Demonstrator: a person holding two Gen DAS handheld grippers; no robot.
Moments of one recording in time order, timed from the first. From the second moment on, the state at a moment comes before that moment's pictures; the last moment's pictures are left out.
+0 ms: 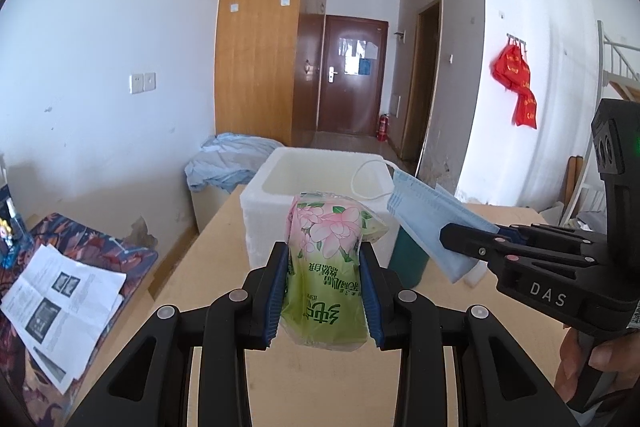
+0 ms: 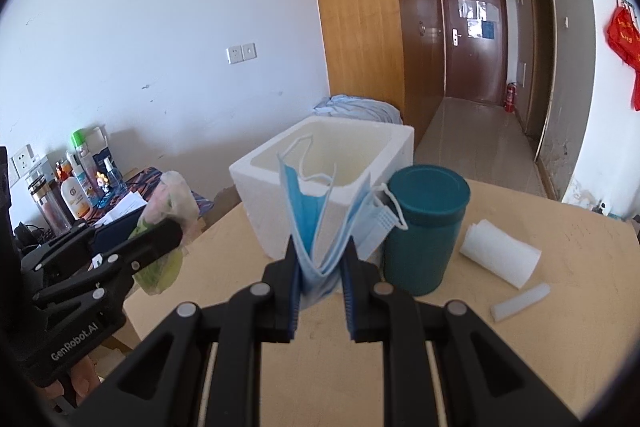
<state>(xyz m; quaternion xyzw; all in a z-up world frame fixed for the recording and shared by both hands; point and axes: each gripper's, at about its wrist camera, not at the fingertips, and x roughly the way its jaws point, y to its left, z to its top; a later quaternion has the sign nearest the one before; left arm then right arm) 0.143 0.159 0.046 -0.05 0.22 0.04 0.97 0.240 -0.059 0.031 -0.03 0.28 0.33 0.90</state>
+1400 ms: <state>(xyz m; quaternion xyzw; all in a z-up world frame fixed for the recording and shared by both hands) 0.321 0.199 0.047 -0.06 0.27 0.06 0.96 0.378 0.001 0.034 -0.05 0.32 0.36 0.87</state>
